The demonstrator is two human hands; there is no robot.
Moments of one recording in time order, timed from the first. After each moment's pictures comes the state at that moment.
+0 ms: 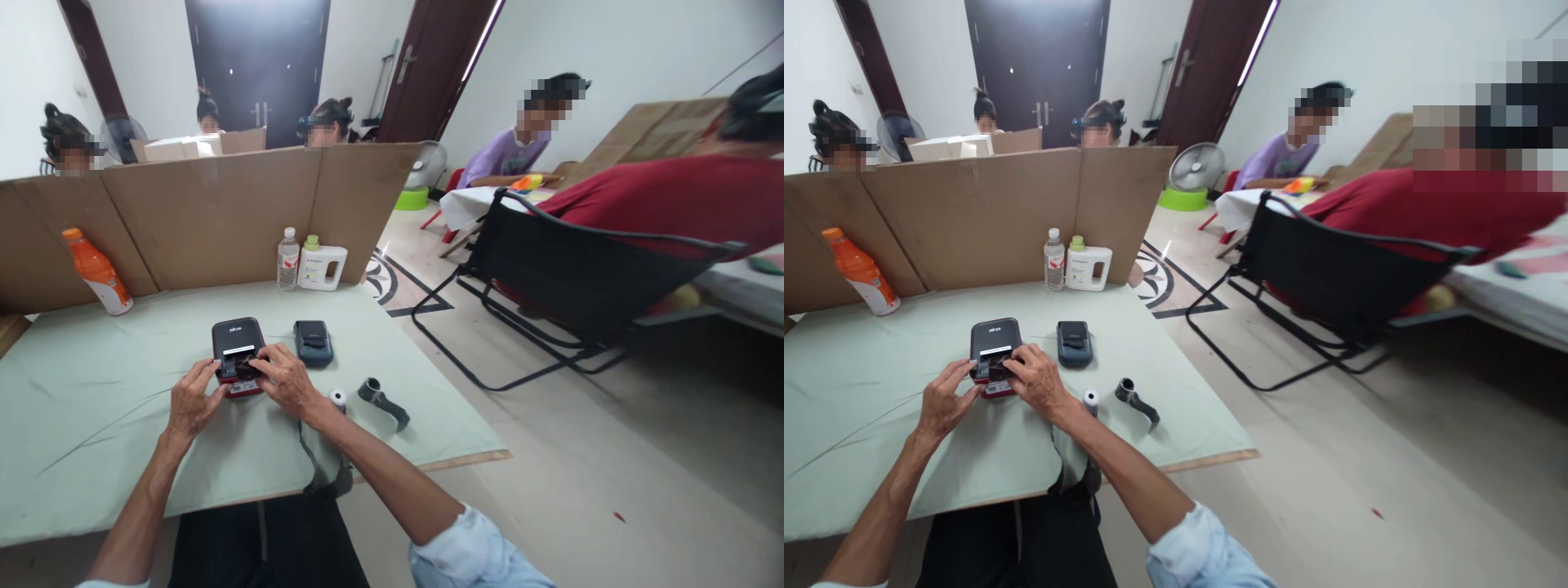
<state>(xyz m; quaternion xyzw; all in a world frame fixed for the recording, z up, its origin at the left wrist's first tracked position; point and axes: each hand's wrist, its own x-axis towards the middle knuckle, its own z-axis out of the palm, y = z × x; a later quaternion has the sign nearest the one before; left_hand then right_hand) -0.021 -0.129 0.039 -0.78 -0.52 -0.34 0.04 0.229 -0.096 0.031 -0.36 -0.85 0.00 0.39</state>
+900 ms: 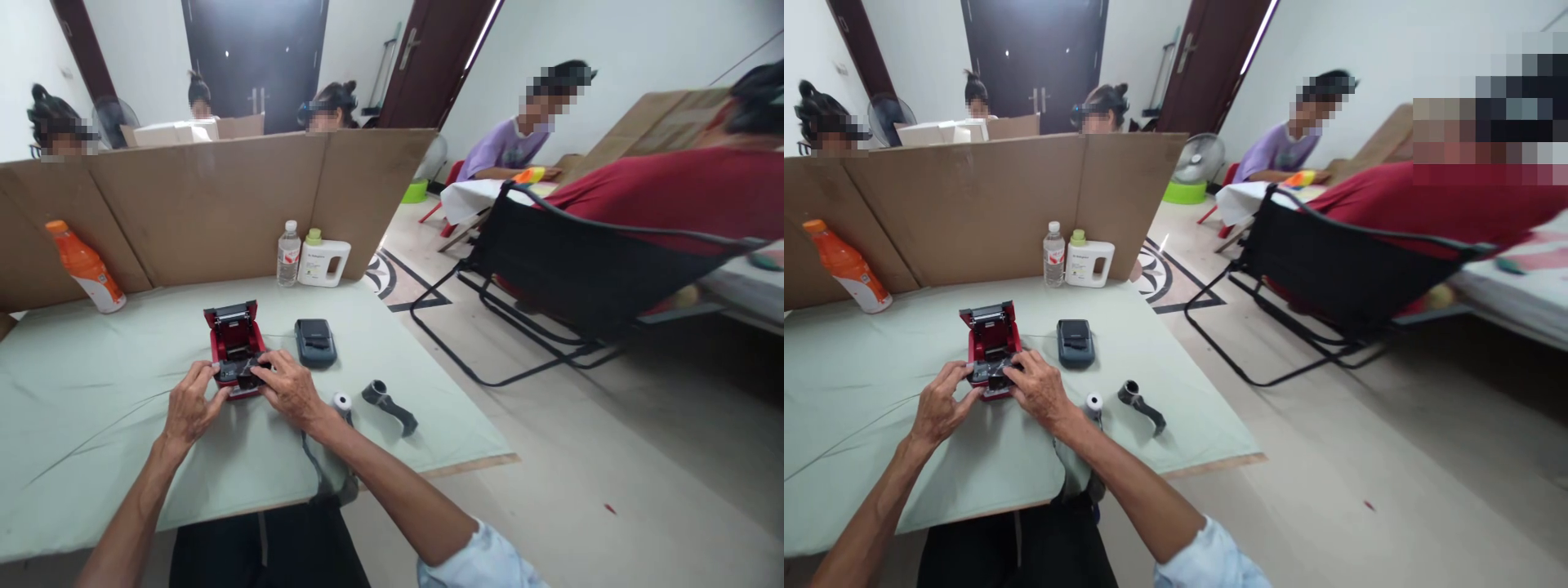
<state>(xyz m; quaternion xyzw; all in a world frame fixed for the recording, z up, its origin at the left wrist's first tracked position) -0.014 -0.129 0.046 -0.79 -0.53 -0.30 0.01 0.230 -0.105 0.029 -0.38 -0.84 0.00 0.38</state>
